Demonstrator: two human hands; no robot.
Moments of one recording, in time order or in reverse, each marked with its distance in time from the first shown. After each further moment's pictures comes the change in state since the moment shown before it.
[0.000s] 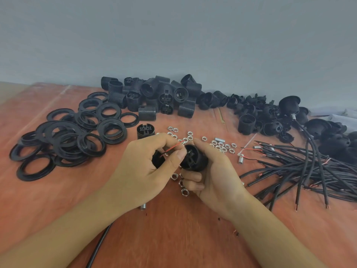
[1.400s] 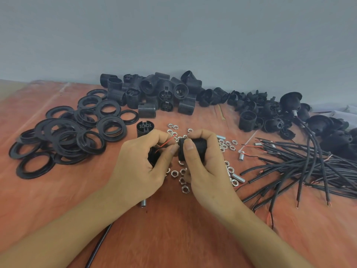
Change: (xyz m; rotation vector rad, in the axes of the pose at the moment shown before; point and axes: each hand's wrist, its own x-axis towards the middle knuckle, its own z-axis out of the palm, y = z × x) left_hand -0.002 -0.012 0.006 0.068 0.113 0.076; right_hand 0.000 0.024 -0.001 -0.605 0.055 -0.658
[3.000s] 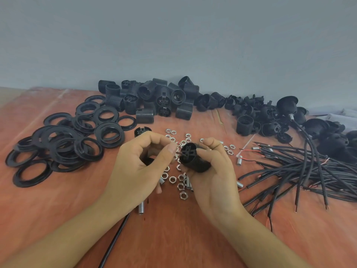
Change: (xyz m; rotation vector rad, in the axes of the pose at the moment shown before) left_hand 0.000 0.005 -0.001 -0.356 0.000 -0.348; right_hand 0.007 -0.002 -0.001 0.747 0.184 0.243
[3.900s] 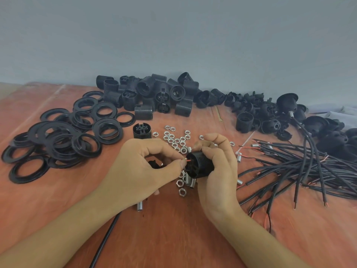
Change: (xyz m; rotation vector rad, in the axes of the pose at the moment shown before) left_hand 0.002 0.016 0.003 0.059 -0.153 -0.106; right_hand 0.001 0.005 -0.004 -0.211 0.088 -0.199
